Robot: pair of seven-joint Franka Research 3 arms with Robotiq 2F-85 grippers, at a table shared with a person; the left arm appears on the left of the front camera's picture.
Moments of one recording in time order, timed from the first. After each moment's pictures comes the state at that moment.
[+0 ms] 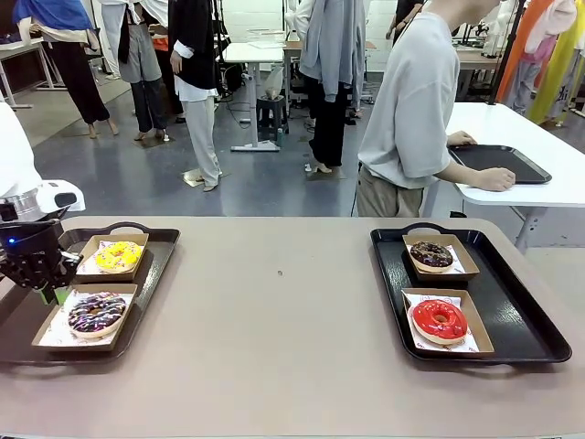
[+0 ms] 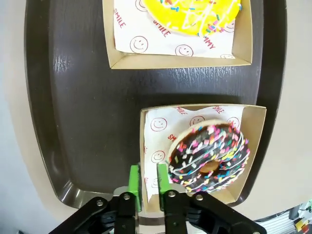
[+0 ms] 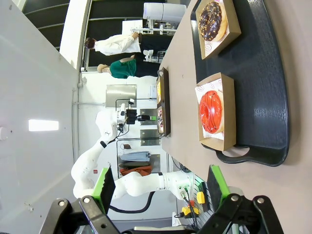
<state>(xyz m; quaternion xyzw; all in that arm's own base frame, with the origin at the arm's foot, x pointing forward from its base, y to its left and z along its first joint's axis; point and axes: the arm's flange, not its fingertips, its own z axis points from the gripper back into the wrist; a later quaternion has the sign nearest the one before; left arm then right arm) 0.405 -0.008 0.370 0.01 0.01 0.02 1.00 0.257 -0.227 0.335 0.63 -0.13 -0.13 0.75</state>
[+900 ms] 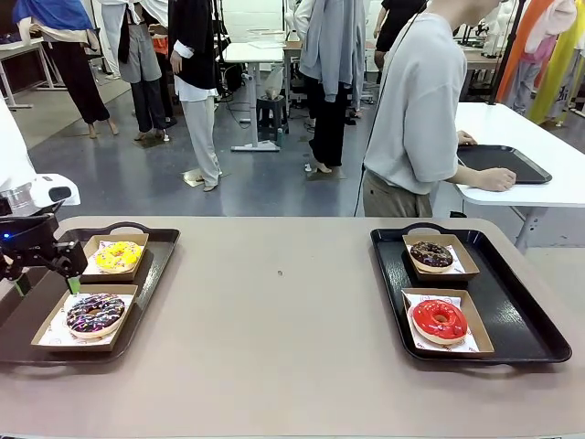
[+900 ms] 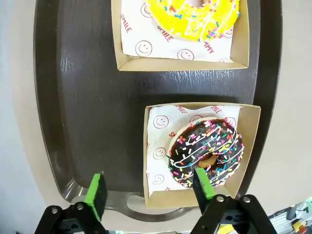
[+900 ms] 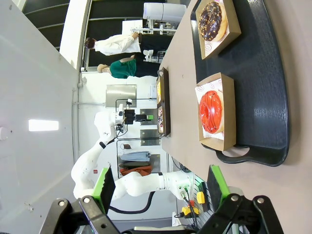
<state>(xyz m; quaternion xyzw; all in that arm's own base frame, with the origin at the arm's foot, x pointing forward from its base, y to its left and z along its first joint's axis) 0.404 -0.001 0.382 0.00 0.00 0.03 1.00 0.257 -0.227 0.335 0.63 -0.13 -0.13 0.75</state>
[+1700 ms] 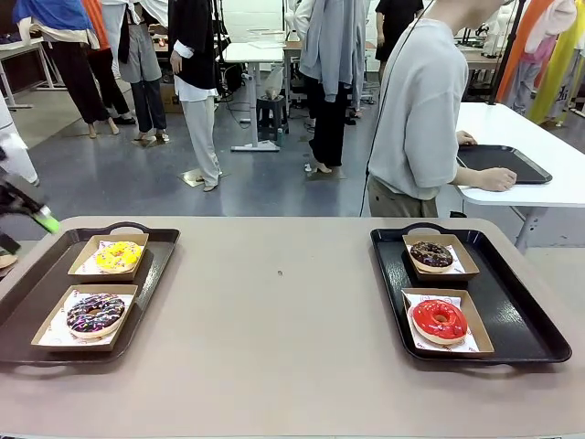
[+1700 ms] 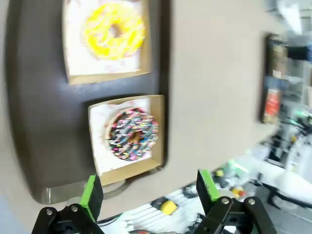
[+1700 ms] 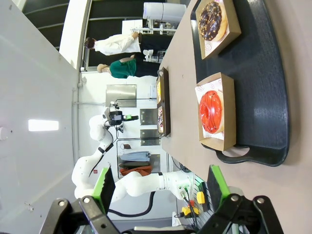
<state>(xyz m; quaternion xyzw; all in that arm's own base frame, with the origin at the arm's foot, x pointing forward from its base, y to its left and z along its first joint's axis) 0.398 0.084 0.469 -0.29 -0.05 0.01 0.96 0.257 -0.227 0.335 0.63 -0.13 -0.13 0.75</state>
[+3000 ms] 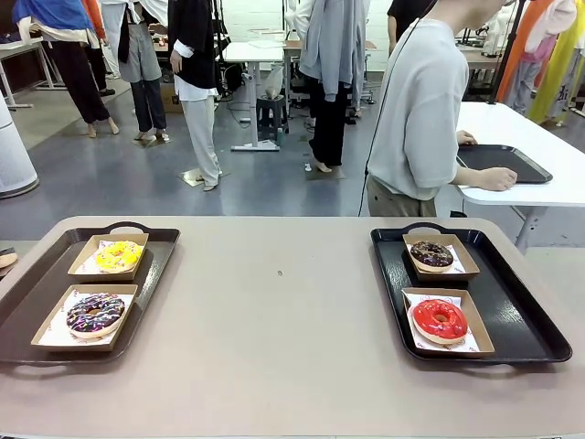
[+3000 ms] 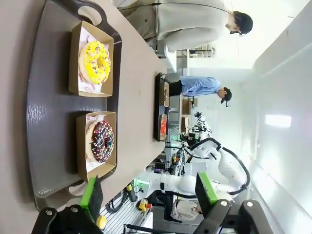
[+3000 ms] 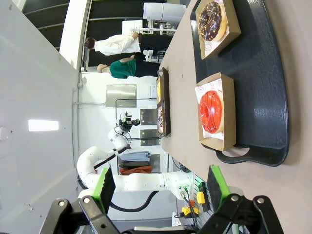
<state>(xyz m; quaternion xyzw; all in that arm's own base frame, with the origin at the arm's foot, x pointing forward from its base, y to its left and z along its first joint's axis) 0.358 0.279 0.388 -0.58 -0.10 0.10 0.80 0.257 -0.227 0.335 0.63 -0.13 -0.13 0.75</state>
